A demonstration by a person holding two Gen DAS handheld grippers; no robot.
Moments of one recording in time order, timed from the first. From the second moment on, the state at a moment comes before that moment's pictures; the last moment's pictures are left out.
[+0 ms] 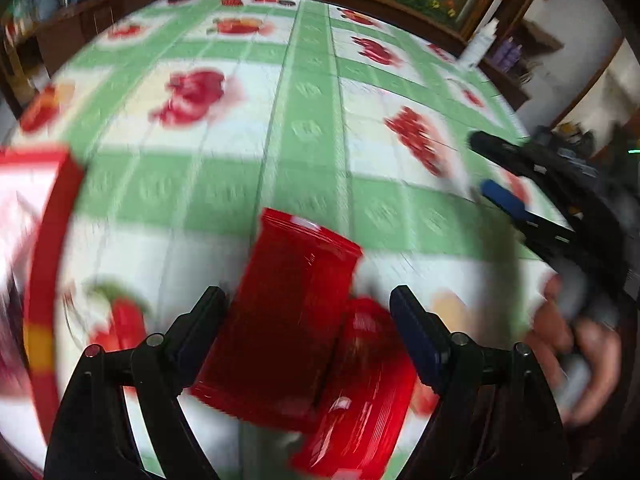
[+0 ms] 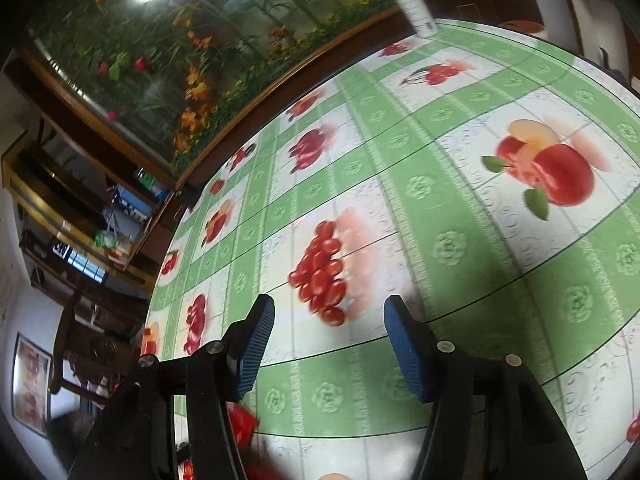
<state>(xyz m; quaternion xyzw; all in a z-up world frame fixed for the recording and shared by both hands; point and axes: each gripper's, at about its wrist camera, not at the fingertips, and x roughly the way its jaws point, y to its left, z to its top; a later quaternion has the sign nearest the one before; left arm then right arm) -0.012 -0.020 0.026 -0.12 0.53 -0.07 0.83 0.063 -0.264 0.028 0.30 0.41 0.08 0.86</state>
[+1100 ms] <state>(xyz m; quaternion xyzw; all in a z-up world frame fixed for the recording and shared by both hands) -0.061 0.018 0.056 -0.02 0.47 -0.08 0.88 -0.058 -0.196 0.021 0.01 0.49 0.00 0.87</state>
